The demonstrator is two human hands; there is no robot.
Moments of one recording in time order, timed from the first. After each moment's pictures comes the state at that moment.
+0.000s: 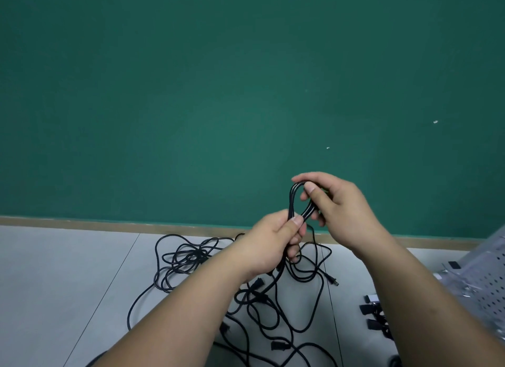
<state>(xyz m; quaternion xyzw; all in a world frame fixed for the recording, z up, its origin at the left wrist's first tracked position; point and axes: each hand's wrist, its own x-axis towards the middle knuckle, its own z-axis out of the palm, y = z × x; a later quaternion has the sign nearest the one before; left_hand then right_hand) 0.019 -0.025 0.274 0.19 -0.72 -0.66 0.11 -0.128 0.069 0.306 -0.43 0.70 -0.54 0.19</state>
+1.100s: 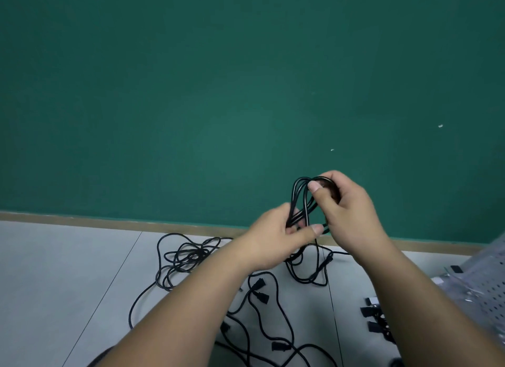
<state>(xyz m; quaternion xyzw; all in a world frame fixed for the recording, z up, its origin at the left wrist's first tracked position) 0.020 -0.034 0.286 0.22 -0.82 -0.51 0.12 -0.120 0.069 0.304 -0.42 0.70 -0.57 0.11</state>
